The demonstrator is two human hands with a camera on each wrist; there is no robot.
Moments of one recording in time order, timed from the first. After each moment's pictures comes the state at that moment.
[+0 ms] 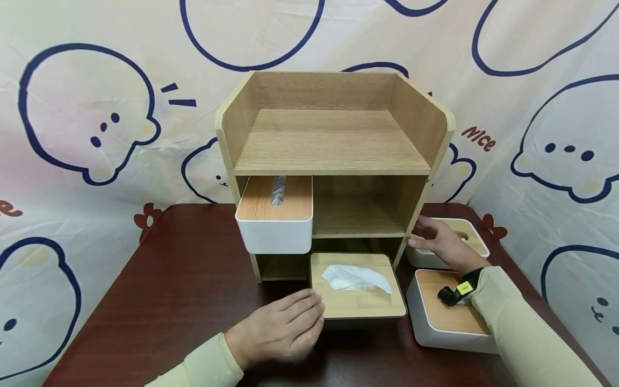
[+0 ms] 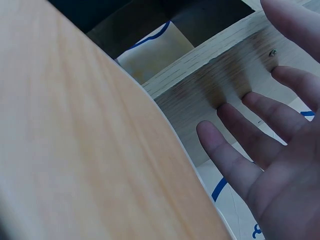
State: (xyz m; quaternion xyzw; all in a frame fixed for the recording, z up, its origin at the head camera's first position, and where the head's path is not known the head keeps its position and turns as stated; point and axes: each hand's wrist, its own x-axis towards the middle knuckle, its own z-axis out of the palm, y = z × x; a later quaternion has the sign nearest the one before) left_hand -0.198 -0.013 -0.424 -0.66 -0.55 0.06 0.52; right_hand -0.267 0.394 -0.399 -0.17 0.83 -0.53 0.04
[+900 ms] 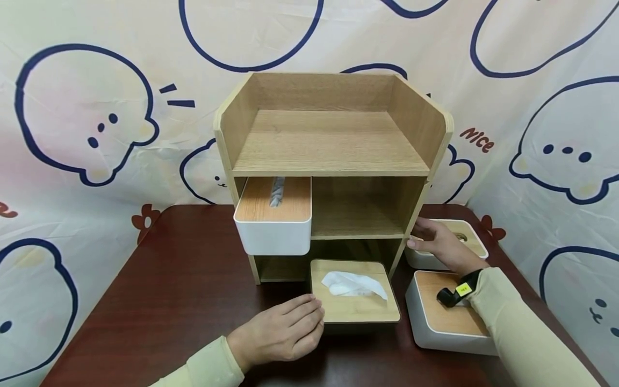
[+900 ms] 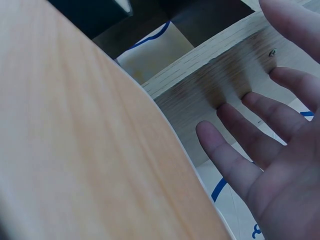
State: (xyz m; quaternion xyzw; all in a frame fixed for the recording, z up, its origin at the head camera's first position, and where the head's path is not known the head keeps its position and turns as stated) left_hand -0.199 -0.014 -0.443 -0.66 -0.58 0.08 0.48; right_hand -0.268 0.394 -0.399 -0.16 0.83 -0.53 0.05
